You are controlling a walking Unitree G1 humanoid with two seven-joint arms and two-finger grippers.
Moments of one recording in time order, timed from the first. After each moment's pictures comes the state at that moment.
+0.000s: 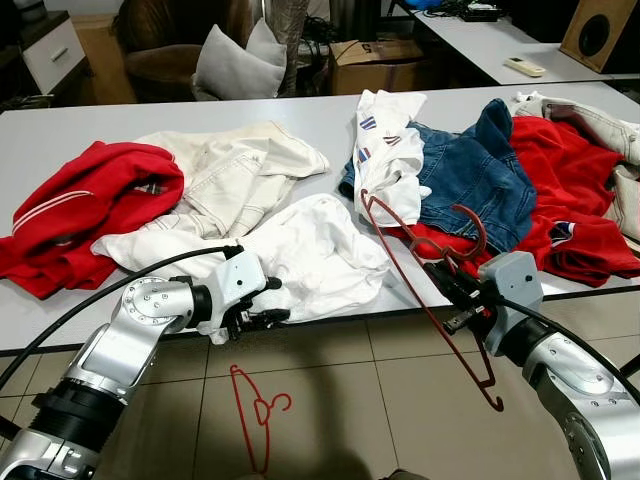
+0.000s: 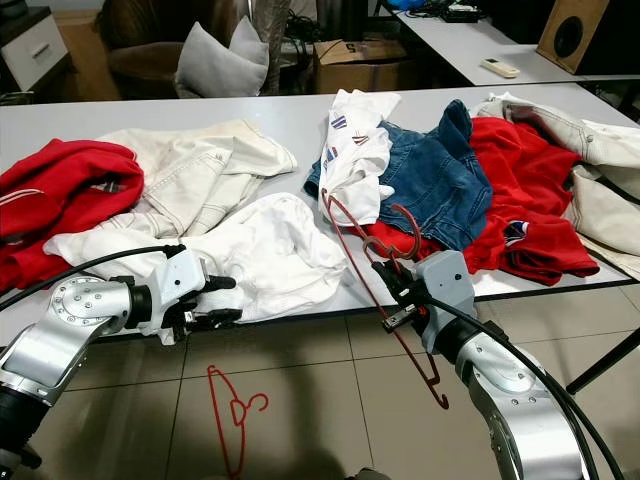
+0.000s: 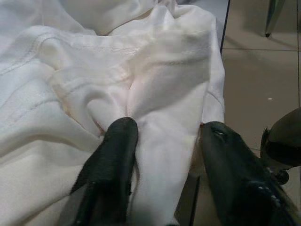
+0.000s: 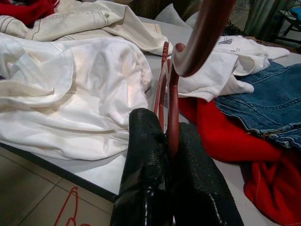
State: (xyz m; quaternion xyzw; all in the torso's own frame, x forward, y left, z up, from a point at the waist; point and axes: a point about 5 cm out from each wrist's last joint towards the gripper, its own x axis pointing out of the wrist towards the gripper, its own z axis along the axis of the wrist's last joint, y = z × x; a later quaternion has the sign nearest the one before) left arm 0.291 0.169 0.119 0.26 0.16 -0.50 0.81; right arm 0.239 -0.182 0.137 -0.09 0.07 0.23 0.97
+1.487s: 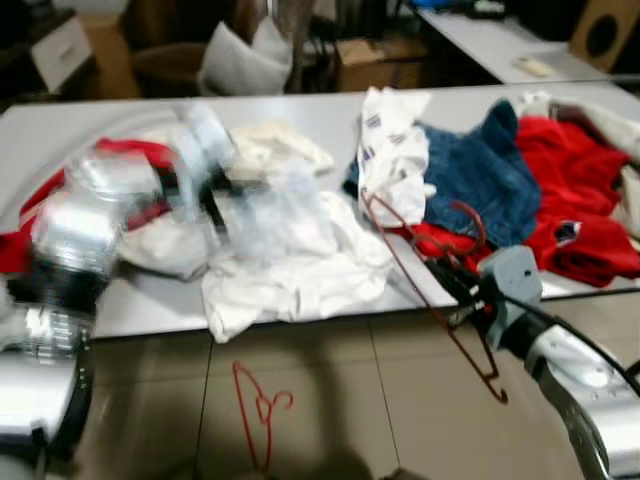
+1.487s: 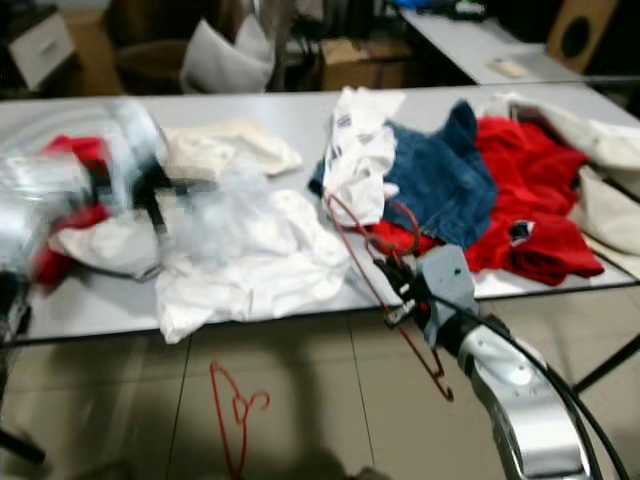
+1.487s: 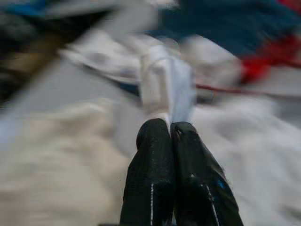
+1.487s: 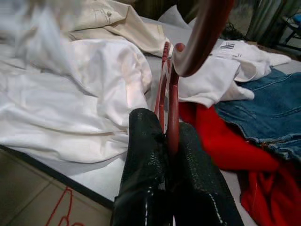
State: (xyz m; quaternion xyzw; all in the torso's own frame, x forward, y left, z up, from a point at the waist) left arm 0.373 0.202 0.262 0.22 0.06 -0.38 0.90; right arm 0.245 -0.186 0.137 -0.10 0.06 0.23 0.96
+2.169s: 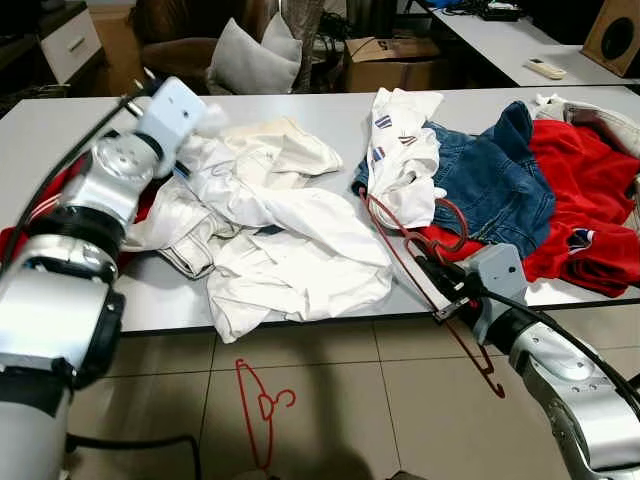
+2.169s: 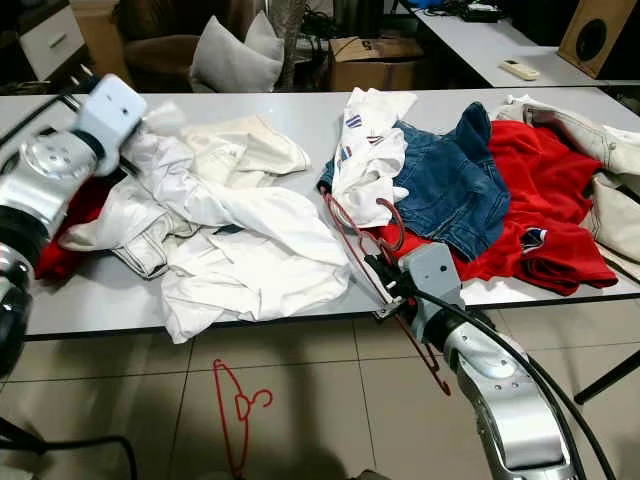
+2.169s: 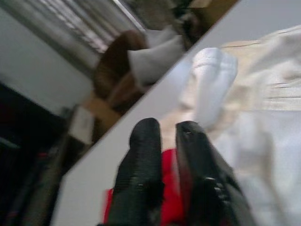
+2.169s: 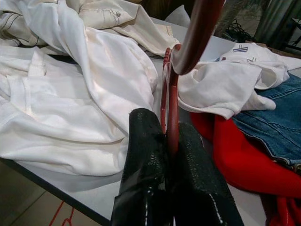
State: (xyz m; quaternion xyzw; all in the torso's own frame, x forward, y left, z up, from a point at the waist) left arm 0.411 0.242 0.250 0.40 0.04 -0.03 0.92; right arm 0.252 -0.174 0.134 -0.10 0.06 0.23 0.96
